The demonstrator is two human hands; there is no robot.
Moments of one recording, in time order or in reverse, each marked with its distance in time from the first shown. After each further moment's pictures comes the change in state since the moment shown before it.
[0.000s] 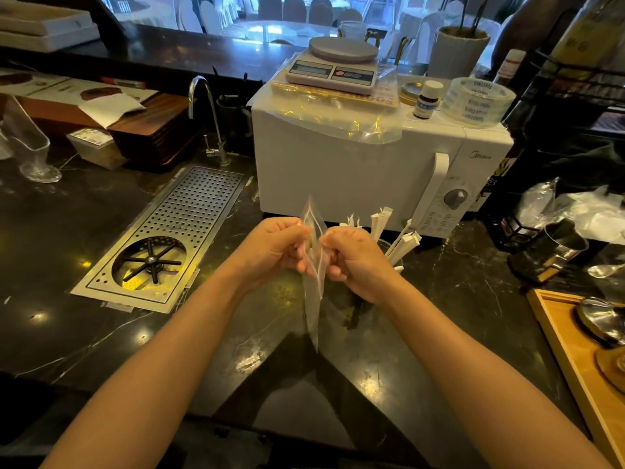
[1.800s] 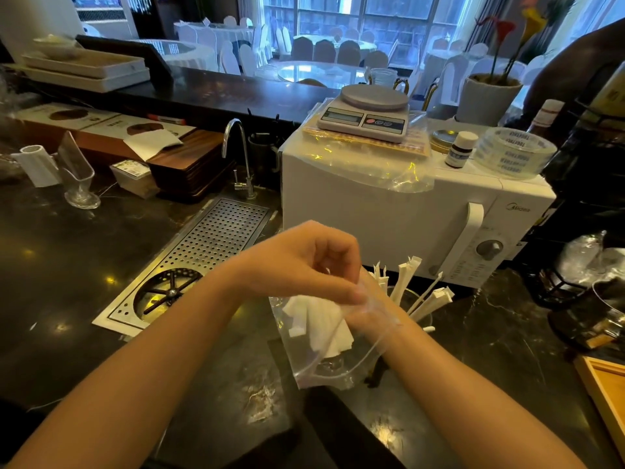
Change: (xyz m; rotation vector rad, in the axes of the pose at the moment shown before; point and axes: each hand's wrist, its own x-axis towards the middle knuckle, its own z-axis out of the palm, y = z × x) left_hand -0.005 0.084 -0.010 0.459 -0.417 0.206; right_hand 0.040 -0.018 0.018 0.362 -0.142 0.193
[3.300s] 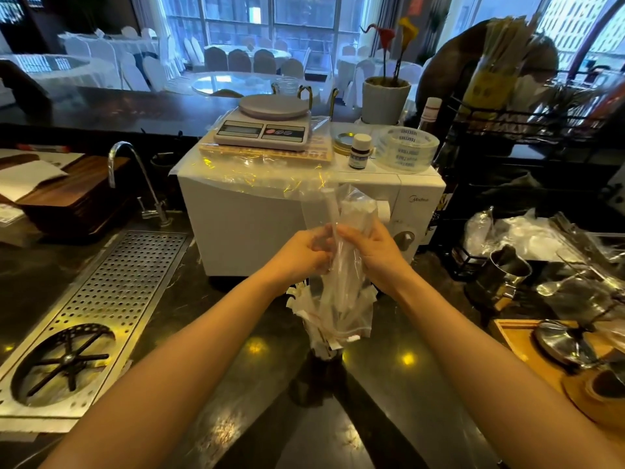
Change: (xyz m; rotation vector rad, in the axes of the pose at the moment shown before) left_hand 0.141 -0.060 0.043 -0.120 0.231 -0.216; right_hand -0.028 -0.059 -0.115 -0.386 0.513 -0.479
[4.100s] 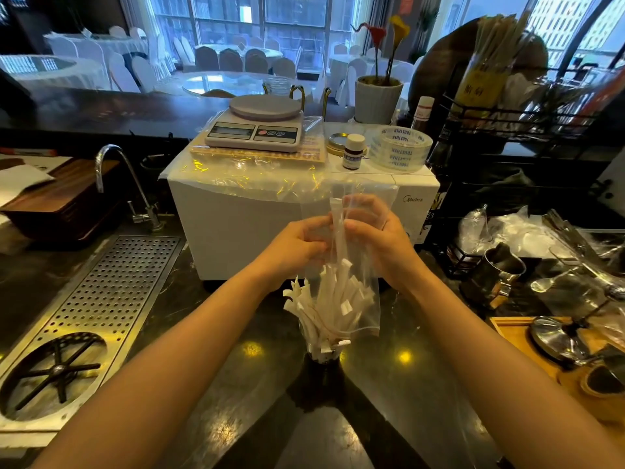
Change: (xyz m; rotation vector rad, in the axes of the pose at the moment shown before) left_hand 0.002 0.011 -0.007 -0.042 0.026 0.050; right_hand 0.005 -0.009 -0.018 0.030 -0.105 -0.144
